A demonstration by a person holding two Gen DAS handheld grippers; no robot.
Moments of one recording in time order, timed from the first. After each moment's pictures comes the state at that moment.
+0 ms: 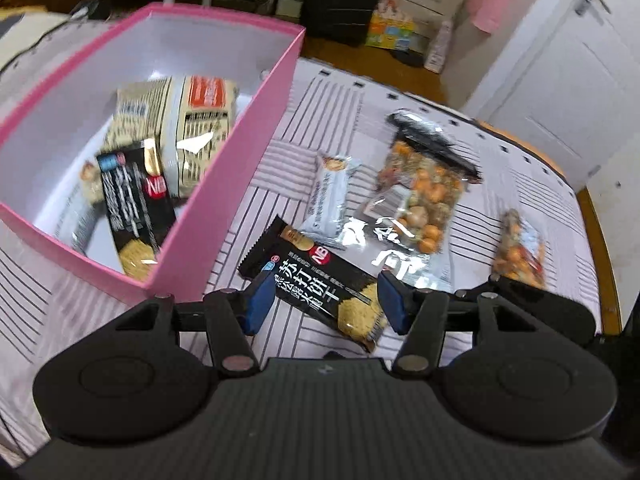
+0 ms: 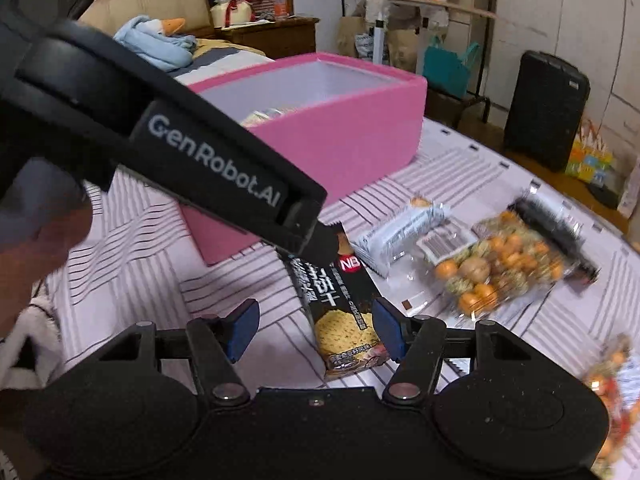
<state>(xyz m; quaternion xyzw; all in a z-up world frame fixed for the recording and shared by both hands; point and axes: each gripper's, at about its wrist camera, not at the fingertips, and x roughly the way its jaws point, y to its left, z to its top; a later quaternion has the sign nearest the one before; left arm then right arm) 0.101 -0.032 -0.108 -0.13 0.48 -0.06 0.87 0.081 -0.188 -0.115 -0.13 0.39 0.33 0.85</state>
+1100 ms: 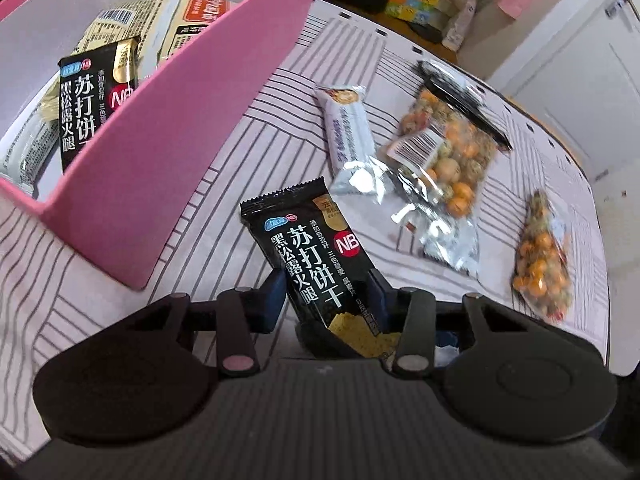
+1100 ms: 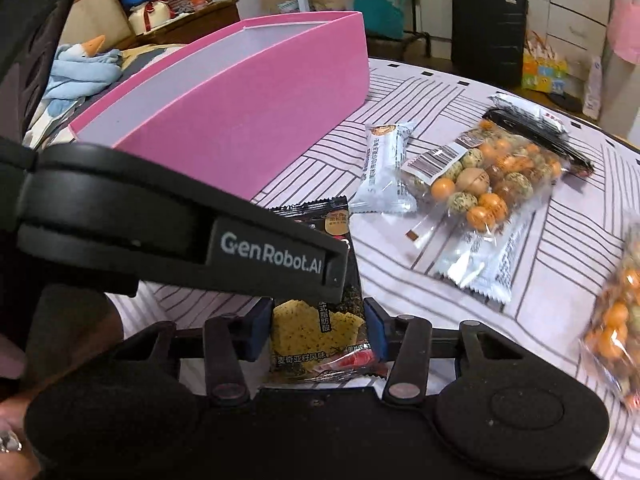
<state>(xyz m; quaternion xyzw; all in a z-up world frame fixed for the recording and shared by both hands) 0.111 -0.042 -0.160 -0.17 0.52 -0.06 0.83 0.075 -0.181 -0.133 -0.04 0.47 0.24 0.85</state>
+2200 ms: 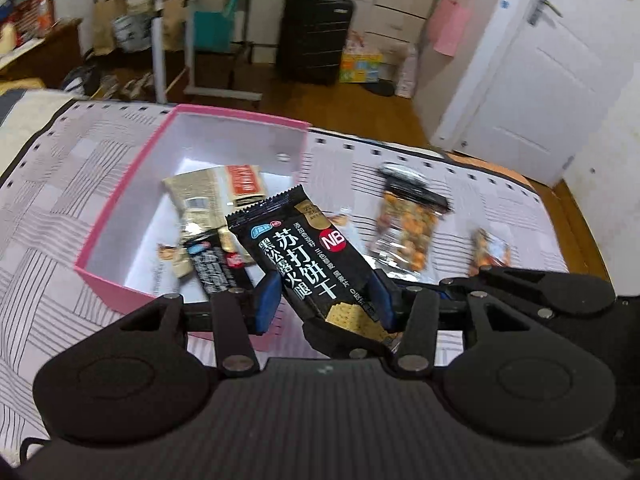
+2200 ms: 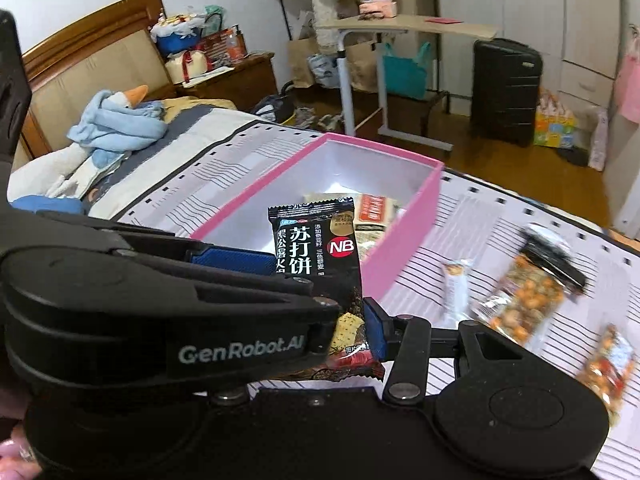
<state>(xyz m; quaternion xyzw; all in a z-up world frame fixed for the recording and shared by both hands) 0.063 0.037 0.011 -0.08 0.43 -0.10 0.89 0.055 -0.096 0.016 -0.03 0.41 0.26 0.87</state>
